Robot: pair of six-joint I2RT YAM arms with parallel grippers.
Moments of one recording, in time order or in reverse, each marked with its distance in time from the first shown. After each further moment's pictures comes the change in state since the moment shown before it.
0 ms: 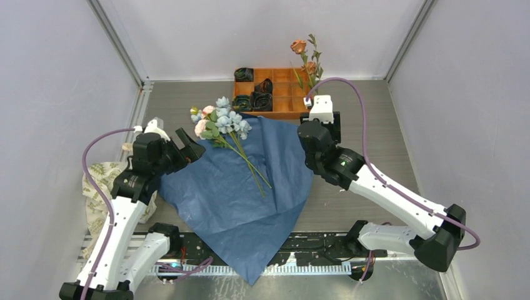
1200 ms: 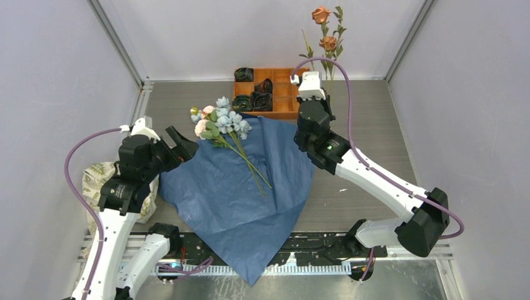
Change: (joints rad) left arm 0.000 -0.055 0.110 -0.085 -0.033 0.014; right arm -0.068 0.156 0.118 0.457 0.097 -0.522
